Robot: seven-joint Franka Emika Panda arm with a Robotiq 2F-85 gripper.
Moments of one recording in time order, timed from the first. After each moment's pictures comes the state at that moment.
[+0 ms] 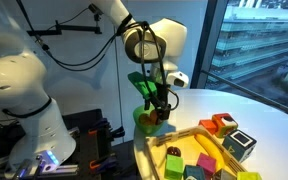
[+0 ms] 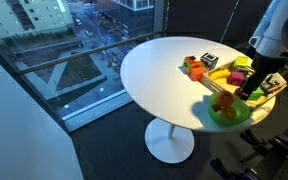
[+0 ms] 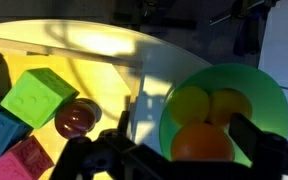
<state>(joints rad) -0.10 -0.14 -0.13 -2.61 -0.02 2.31 -0.29</state>
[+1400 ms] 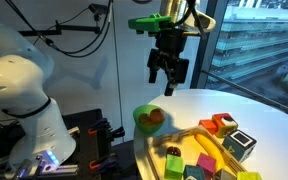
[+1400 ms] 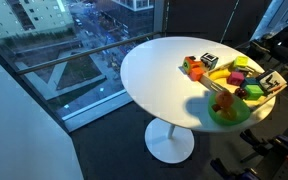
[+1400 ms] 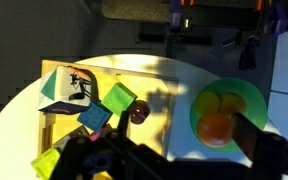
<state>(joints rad) -0.16 -0.36 -0.17 -2.36 -0.17 1.81 -0.29</state>
